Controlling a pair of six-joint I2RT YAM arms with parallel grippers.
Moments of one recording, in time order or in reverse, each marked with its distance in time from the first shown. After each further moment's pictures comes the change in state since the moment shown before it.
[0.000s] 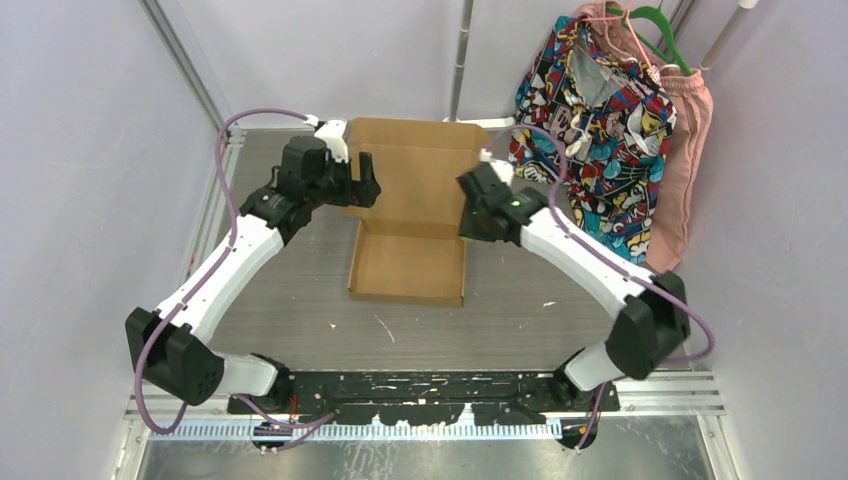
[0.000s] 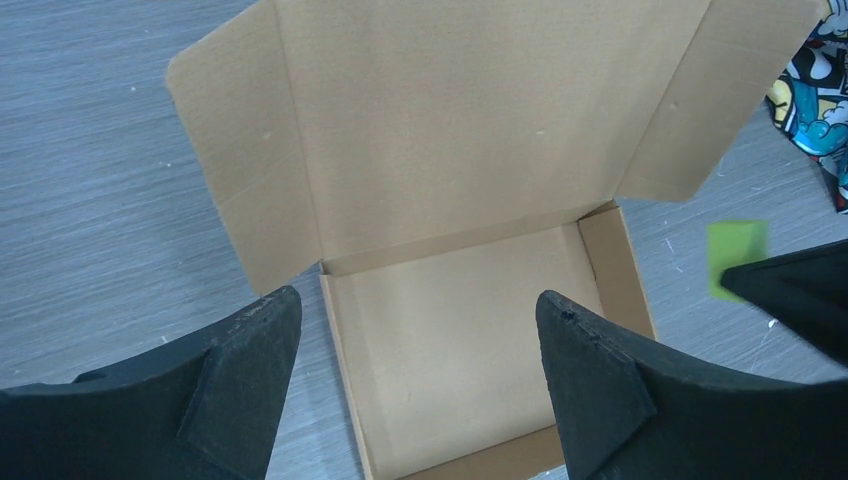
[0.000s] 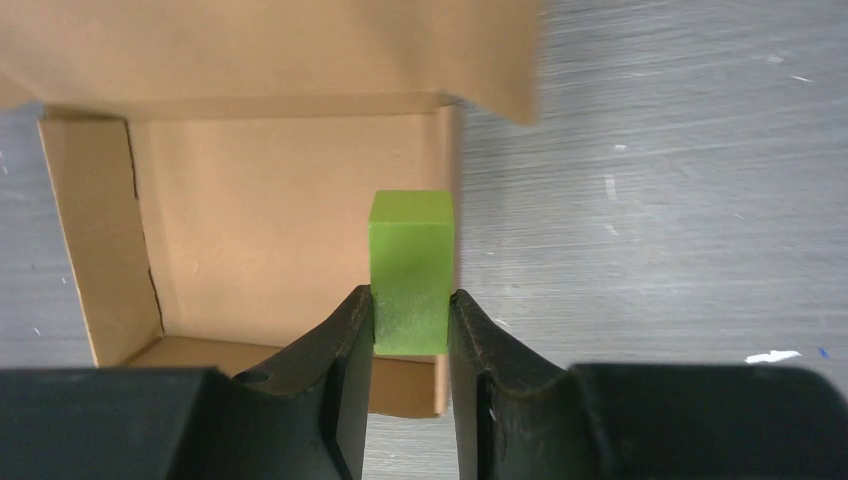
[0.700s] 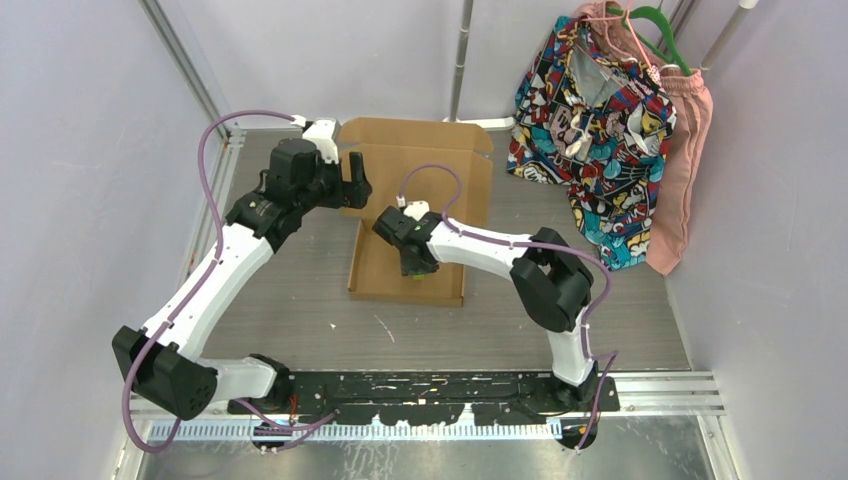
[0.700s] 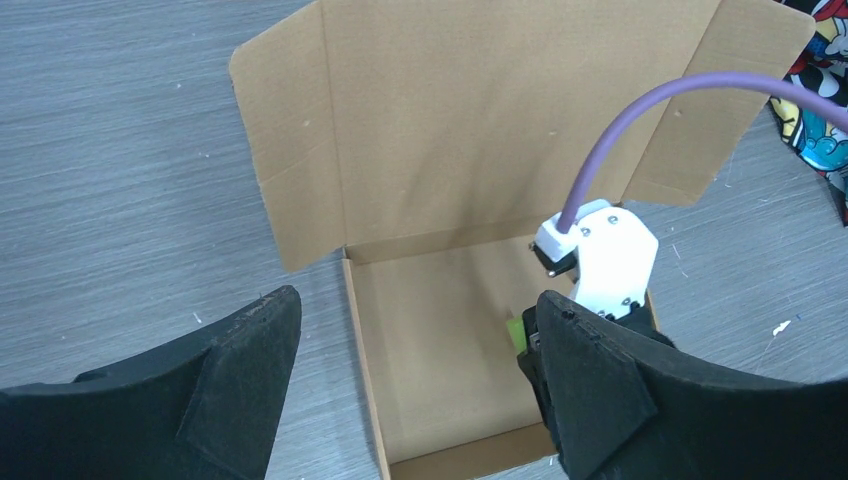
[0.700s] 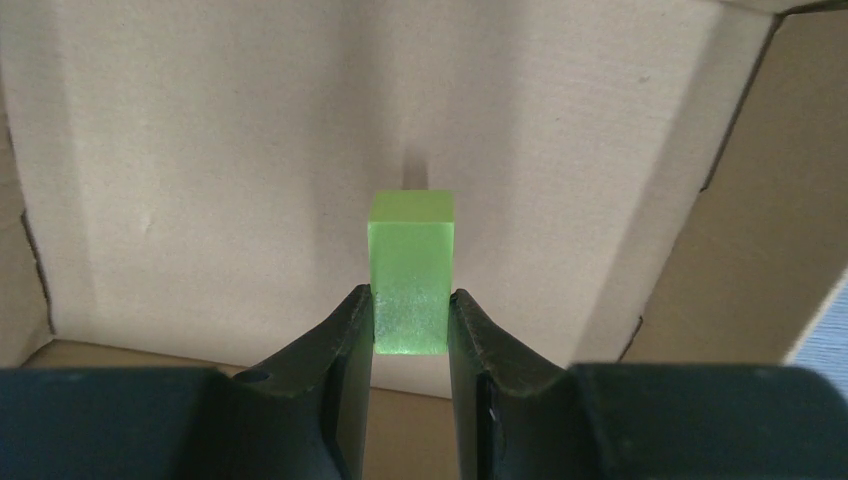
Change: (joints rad) left arm 0.000 -0.078 0.005 -0.065 -0.060 -0.004; right arm 0.328 0.518 0.211 0.027 0.075 0.032
